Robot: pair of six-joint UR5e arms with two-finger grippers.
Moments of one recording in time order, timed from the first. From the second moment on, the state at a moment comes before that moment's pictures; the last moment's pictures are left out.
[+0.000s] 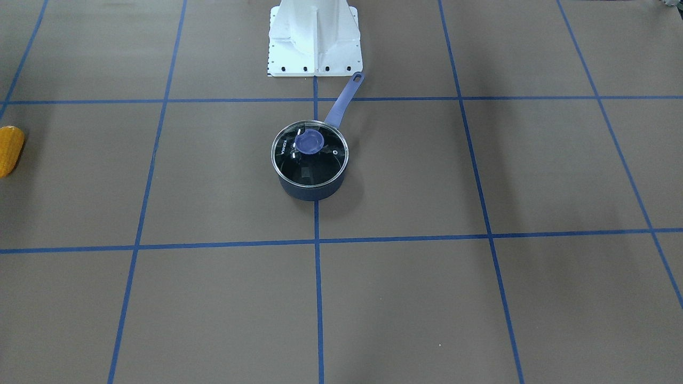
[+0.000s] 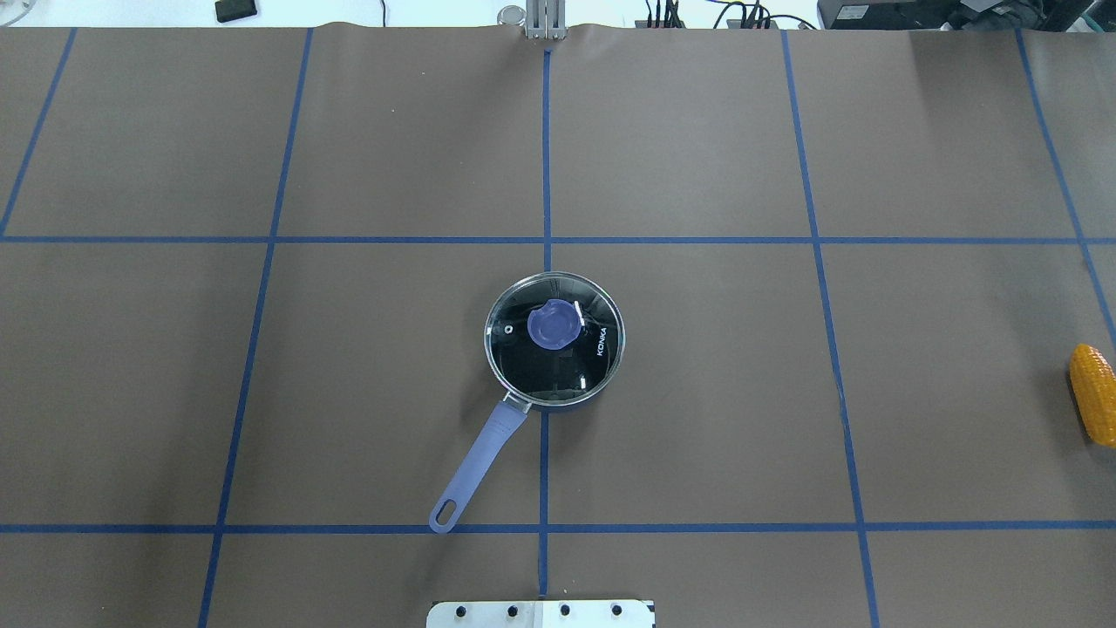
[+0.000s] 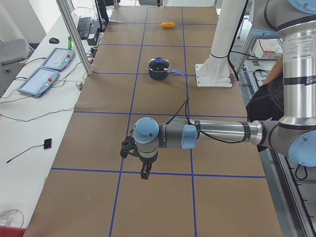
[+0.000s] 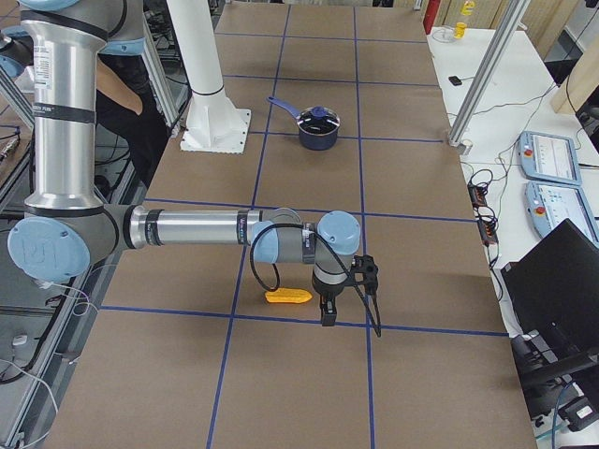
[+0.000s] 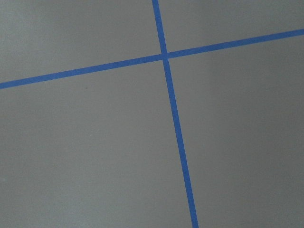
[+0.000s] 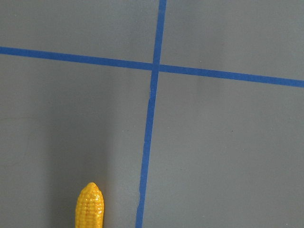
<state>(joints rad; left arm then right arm) -1.61 -1.43 -1.75 -1.54 -2.37 0.21 1.51 -1.65 1.69 -1.59 2.29 -0.04</state>
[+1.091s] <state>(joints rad) -1.61 -1.44 -1.79 -1.66 -2.38 0.21 1.51 -1.67 1.69 -1.28 2.31 0.00</state>
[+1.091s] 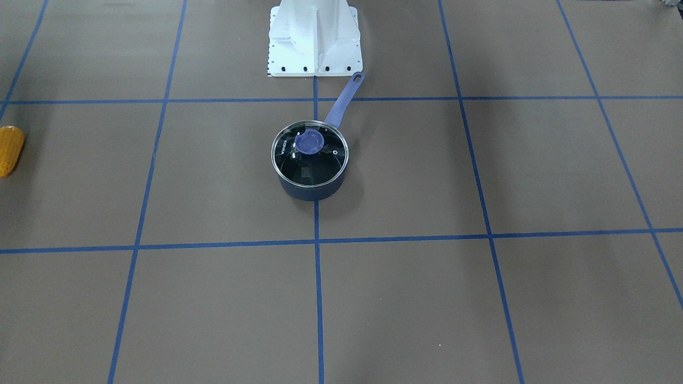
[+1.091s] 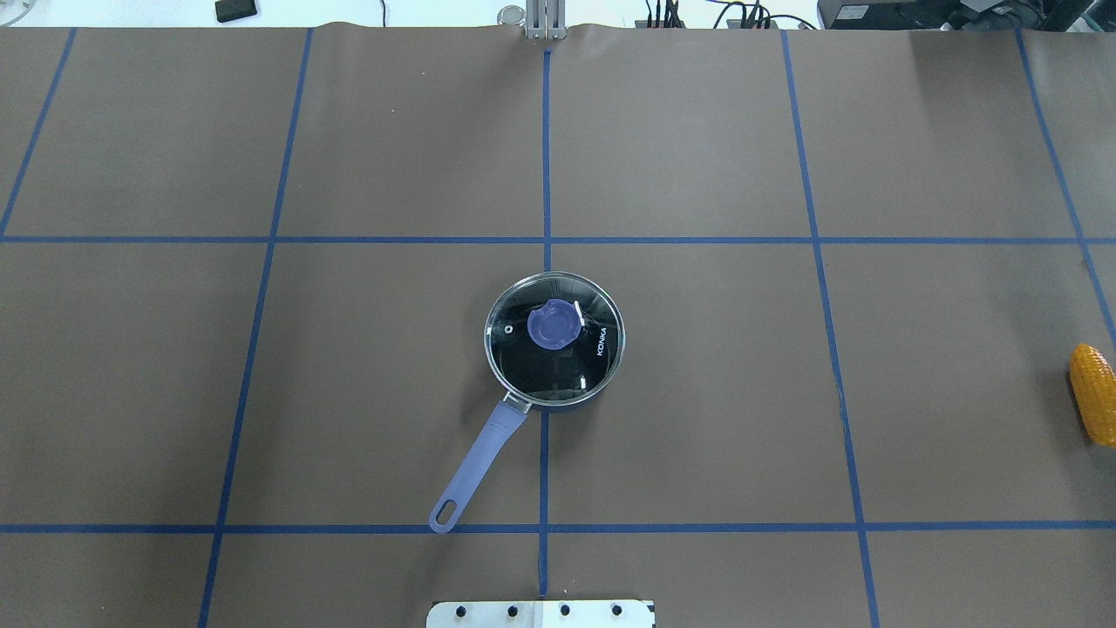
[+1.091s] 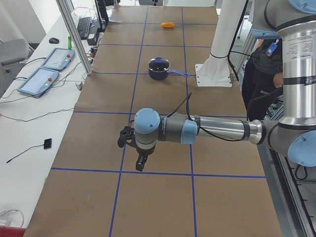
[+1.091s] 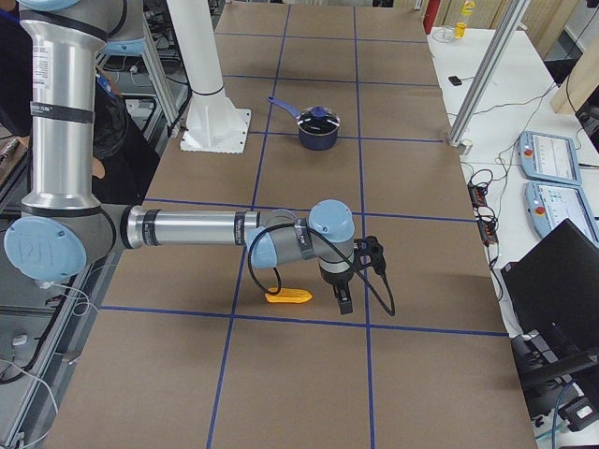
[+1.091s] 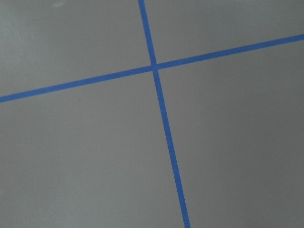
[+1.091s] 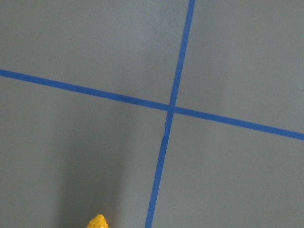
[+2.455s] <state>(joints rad) -1.30 -1.72 -1.87 -1.90 -2.34 -0.42 1.35 -1.63 1.78 -1.18 2.25 0.46</state>
